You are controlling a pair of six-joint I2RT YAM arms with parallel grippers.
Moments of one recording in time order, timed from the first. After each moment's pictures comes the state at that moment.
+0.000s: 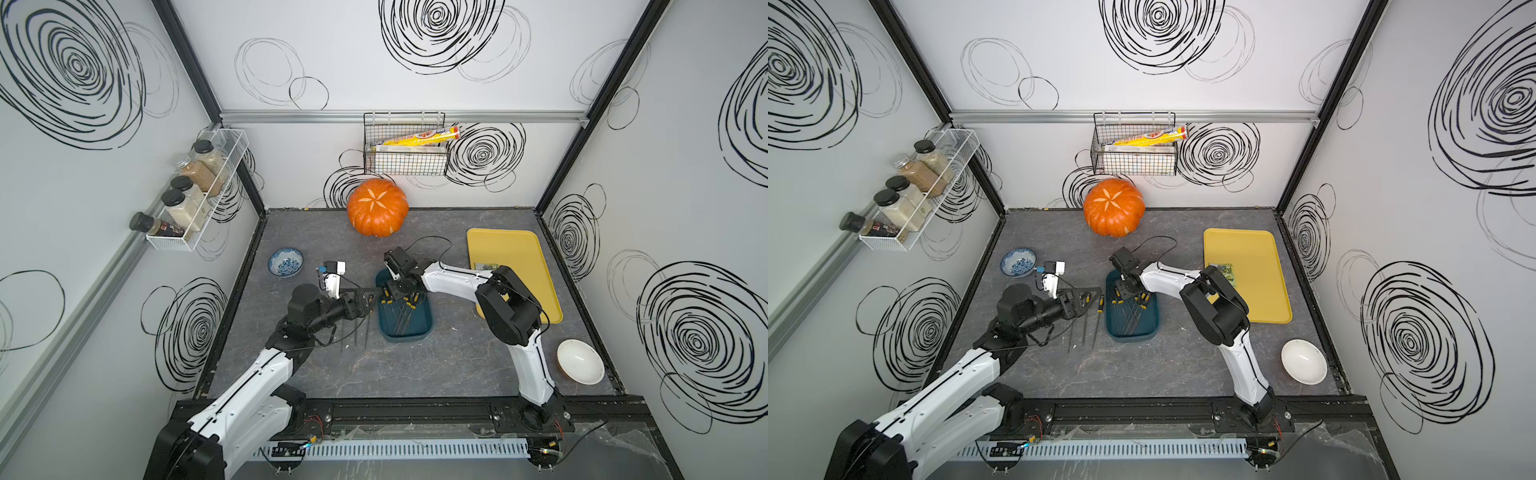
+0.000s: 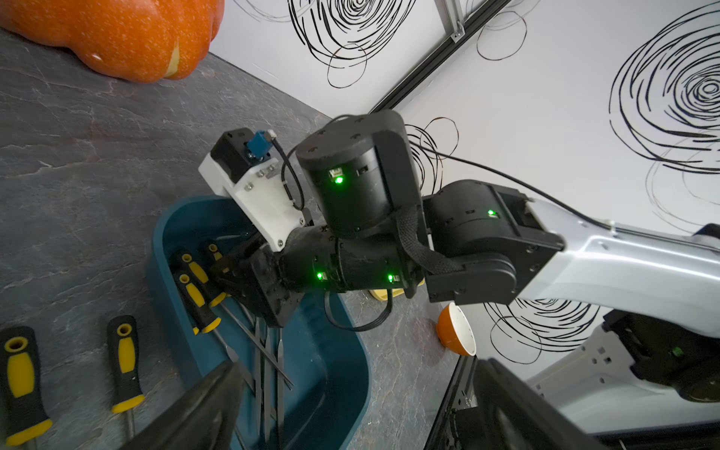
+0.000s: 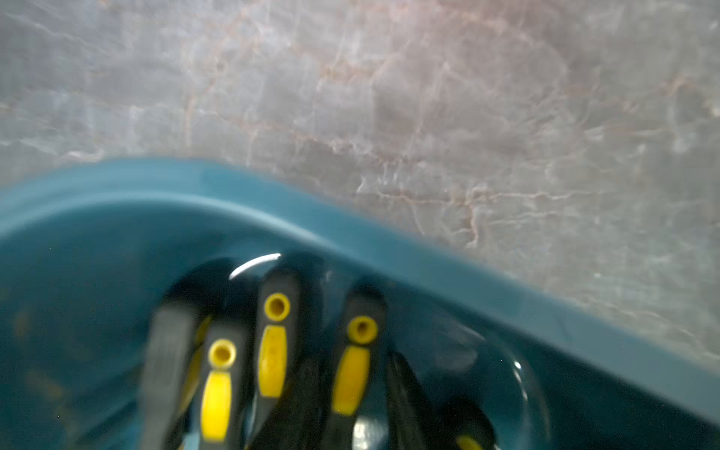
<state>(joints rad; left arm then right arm) -0.32 0.90 0.40 0.25 0.57 -0.72 0.81 2.15 1.52 -0.49 0.14 0.27</state>
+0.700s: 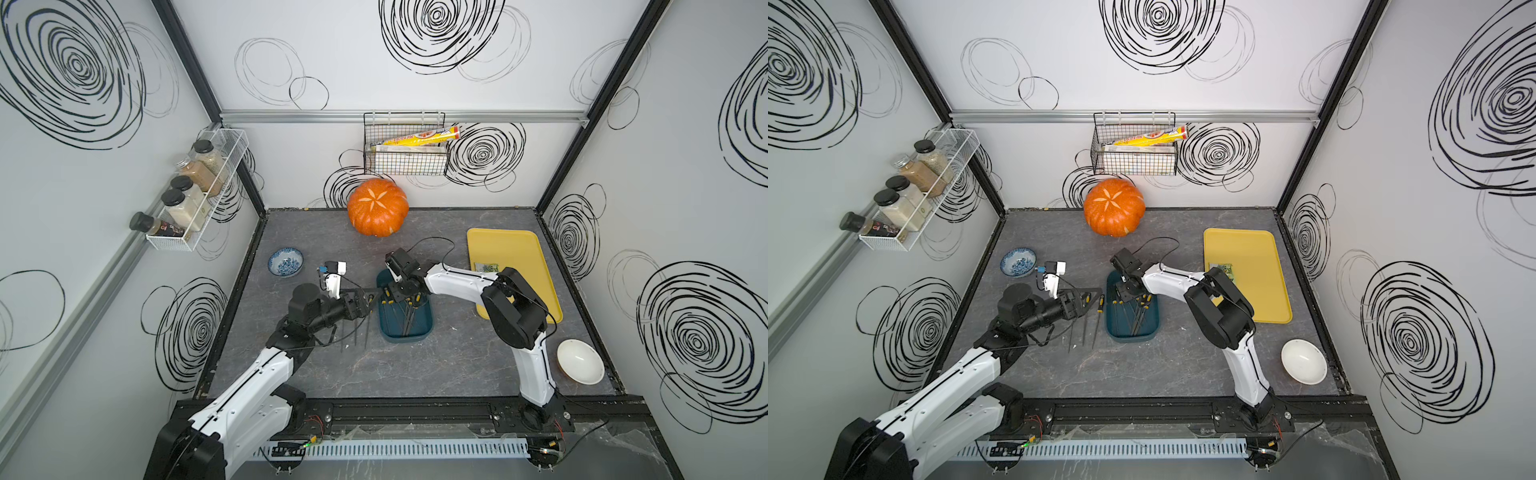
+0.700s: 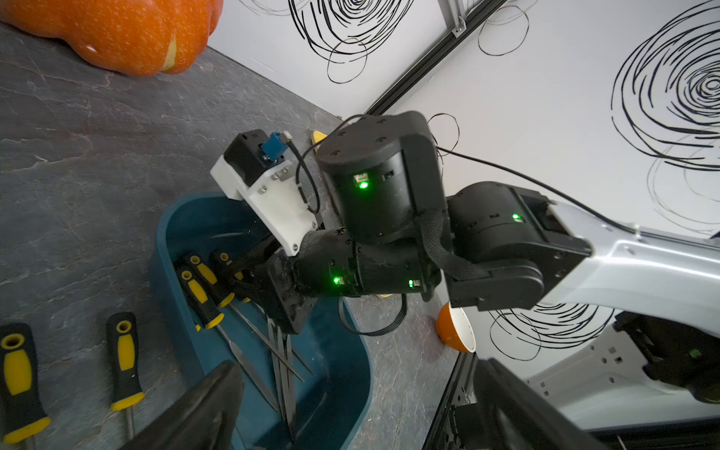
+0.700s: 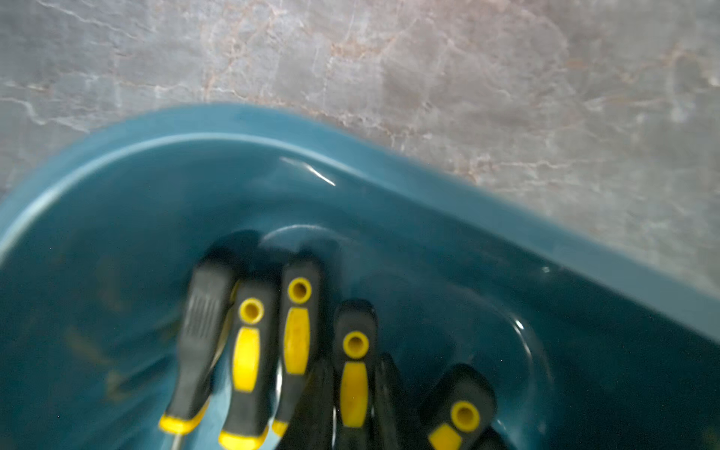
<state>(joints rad) -0.32 0.91 0.40 0.25 0.58 -0.72 0.81 2.07 1.45 -0.48 0.11 0.28</state>
